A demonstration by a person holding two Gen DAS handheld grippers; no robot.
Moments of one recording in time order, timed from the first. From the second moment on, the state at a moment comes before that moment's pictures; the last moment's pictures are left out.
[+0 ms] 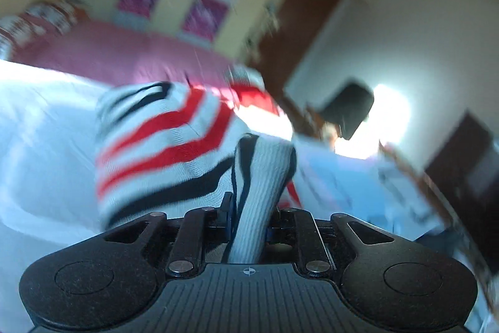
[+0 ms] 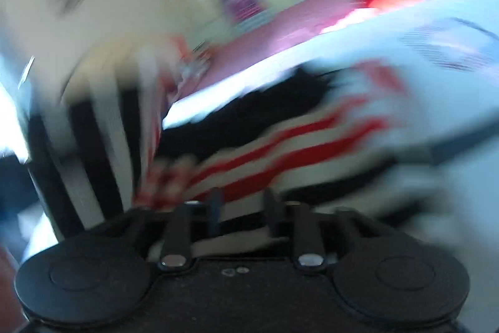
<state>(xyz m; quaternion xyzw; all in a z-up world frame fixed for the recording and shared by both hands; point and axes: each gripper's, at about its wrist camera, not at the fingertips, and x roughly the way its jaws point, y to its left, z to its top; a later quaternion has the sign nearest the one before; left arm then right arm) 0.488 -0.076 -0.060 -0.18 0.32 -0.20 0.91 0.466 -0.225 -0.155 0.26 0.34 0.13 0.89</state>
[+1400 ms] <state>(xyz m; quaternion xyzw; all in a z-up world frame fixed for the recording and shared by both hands) 0.449 -0.024 -0.096 -0.17 0.34 -0.08 0.92 0.421 -0.271 -0.146 0.32 0.35 0.10 0.87</state>
